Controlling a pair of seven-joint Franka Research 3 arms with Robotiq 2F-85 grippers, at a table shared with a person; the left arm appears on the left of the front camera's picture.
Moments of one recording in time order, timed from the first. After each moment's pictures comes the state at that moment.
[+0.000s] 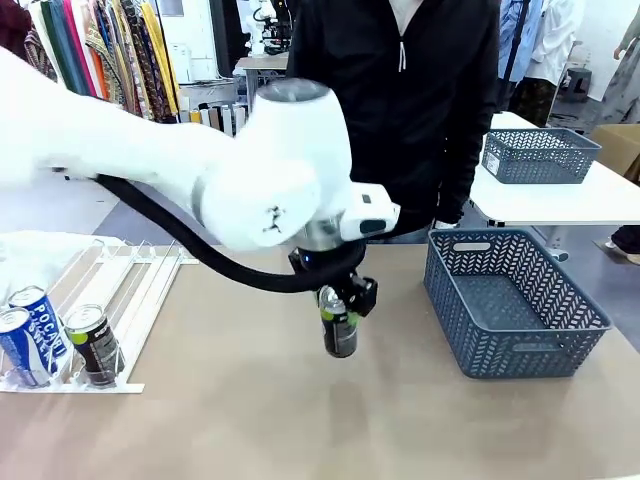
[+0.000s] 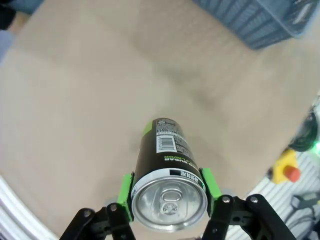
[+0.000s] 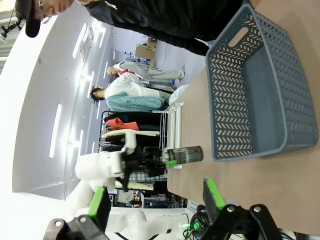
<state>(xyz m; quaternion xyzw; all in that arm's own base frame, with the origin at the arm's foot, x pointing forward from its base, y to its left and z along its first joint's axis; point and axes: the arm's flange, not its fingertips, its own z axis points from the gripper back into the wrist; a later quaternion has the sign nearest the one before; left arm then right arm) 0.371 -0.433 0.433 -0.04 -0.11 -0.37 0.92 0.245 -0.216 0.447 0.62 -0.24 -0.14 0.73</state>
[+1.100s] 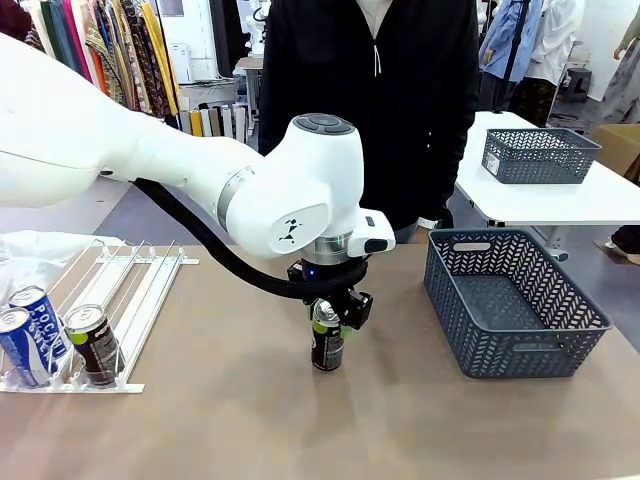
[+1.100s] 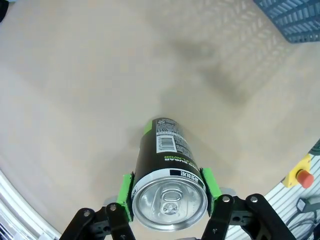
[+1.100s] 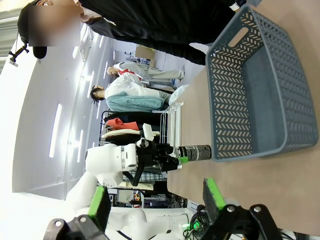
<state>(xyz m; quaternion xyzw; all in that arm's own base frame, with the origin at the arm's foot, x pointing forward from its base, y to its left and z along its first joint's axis) 0.387 -0.439 0.407 0.00 -0.08 -0.34 0.94 0.245 -0.216 0.447 0.62 -0.24 -0.14 0.73</state>
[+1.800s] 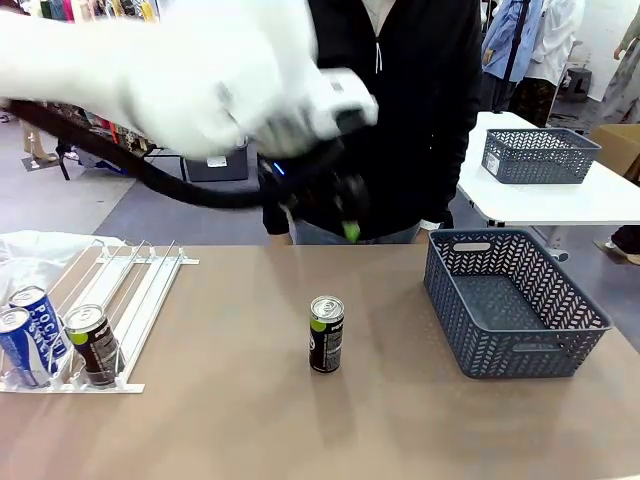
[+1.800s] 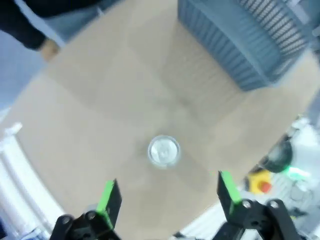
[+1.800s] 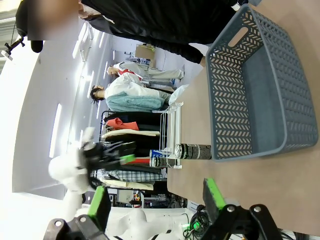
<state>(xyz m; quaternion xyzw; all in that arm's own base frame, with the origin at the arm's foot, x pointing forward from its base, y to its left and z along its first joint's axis) 0.353 -0.376 0.596 -0.10 -0.20 -0.30 0.93 0.245 -0.217 0.446 0.62 -0.24 -0.14 0.73</state>
